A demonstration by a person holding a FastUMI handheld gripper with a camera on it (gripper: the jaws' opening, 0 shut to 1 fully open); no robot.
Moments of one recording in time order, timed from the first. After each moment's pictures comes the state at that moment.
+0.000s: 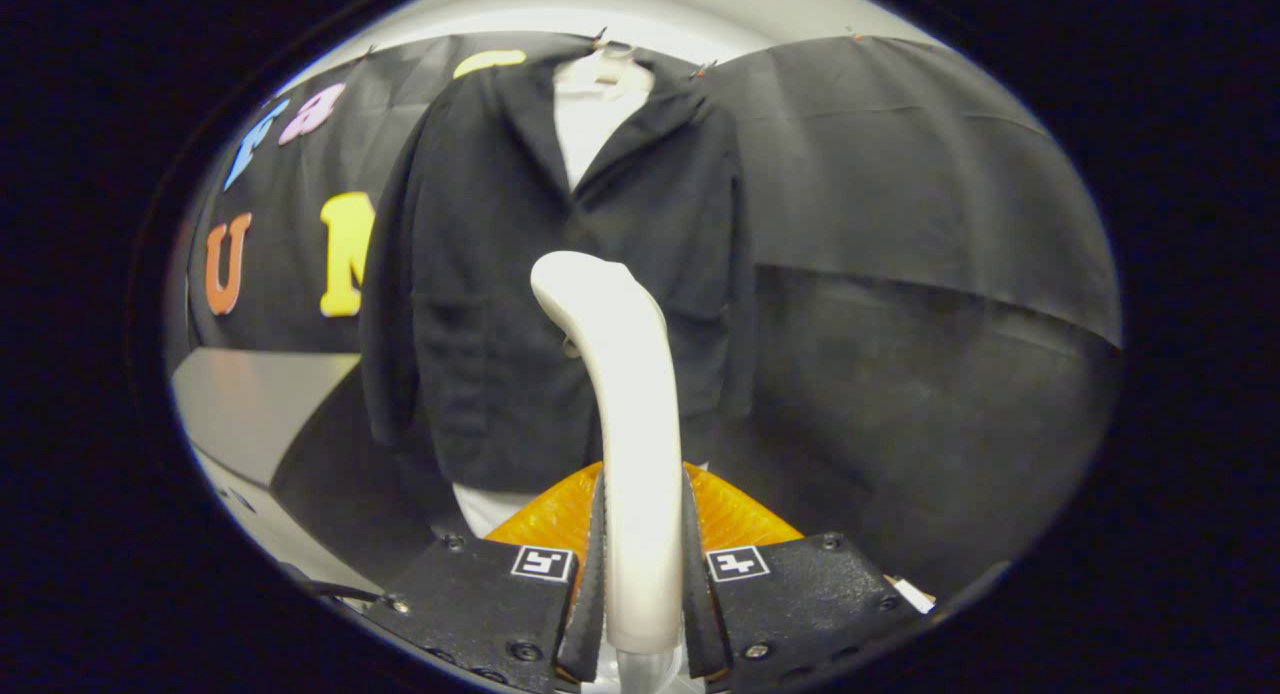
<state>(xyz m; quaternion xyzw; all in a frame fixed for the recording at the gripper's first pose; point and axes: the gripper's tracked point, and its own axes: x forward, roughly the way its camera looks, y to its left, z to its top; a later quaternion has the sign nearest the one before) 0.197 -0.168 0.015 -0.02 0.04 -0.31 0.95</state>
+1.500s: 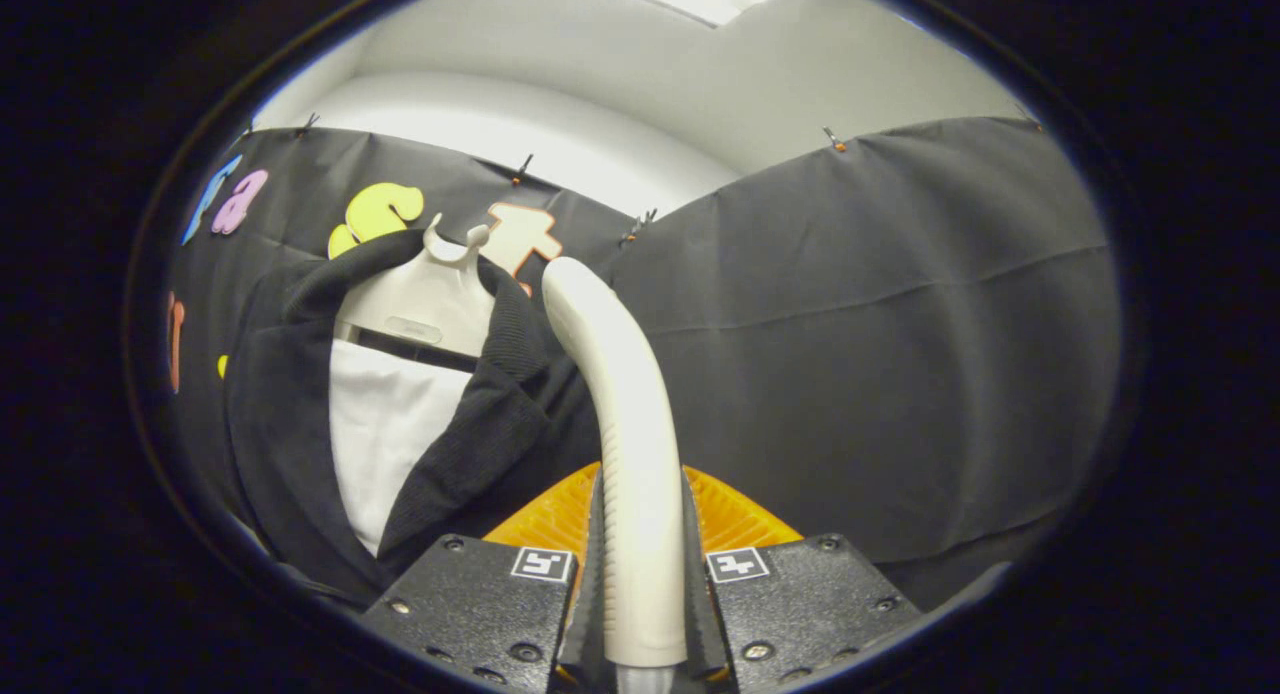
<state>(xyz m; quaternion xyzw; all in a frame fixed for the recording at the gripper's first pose) 0.275 -0.293 0.305 -0.11 -0.18 -0.35 0.91</state>
